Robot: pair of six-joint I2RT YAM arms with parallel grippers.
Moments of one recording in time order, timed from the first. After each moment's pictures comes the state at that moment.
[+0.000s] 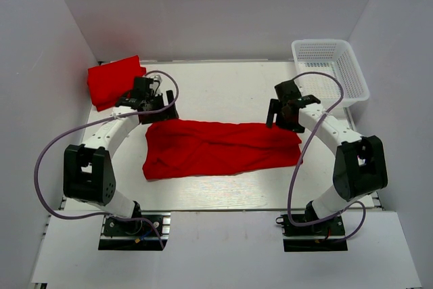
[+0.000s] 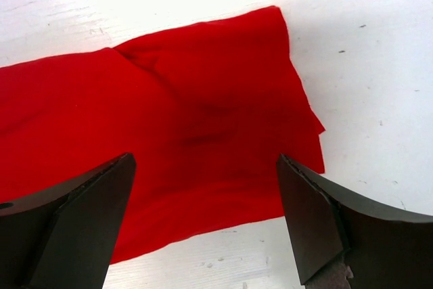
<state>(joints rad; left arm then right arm) -0.18 1.52 1.13 -0.52 0.08 -0.30 0.35 1.57 1.16 -0.72 0.24 0.45</state>
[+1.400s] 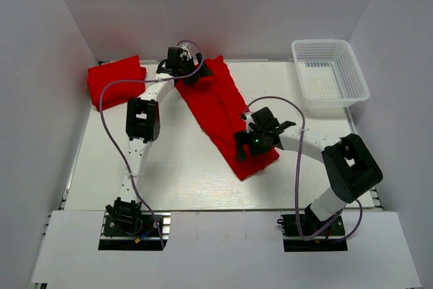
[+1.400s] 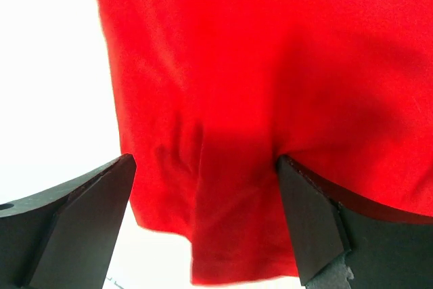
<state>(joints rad) -0.23 2.68 2.36 -0.29 0.43 -0.52 0.59 1.58 0.85 -0.34 -0.25 0.21</state>
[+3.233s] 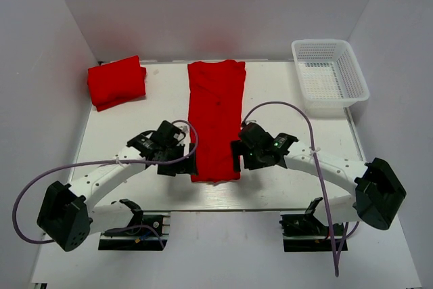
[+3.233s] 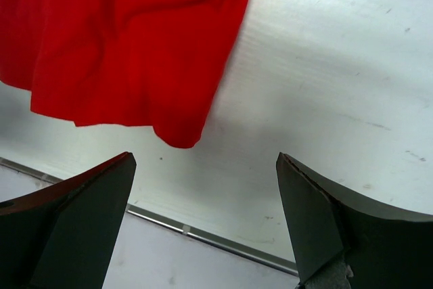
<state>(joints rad) -0.60 1.16 0.77 -0.75 0.18 -0.54 0.91 1.32 0.88 -0.62 0.10 0.61</state>
